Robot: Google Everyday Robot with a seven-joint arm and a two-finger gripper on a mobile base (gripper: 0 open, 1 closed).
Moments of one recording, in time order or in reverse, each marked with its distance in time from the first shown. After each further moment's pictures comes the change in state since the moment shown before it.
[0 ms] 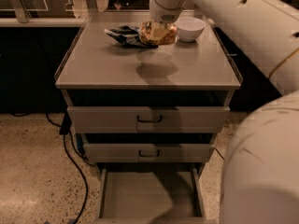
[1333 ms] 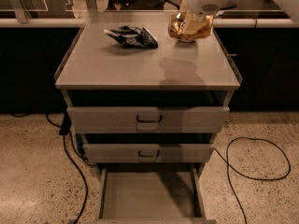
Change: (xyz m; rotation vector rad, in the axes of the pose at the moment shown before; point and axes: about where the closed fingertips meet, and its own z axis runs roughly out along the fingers) arm 0.058 0.031 -0.098 0.051 0.044 0.011
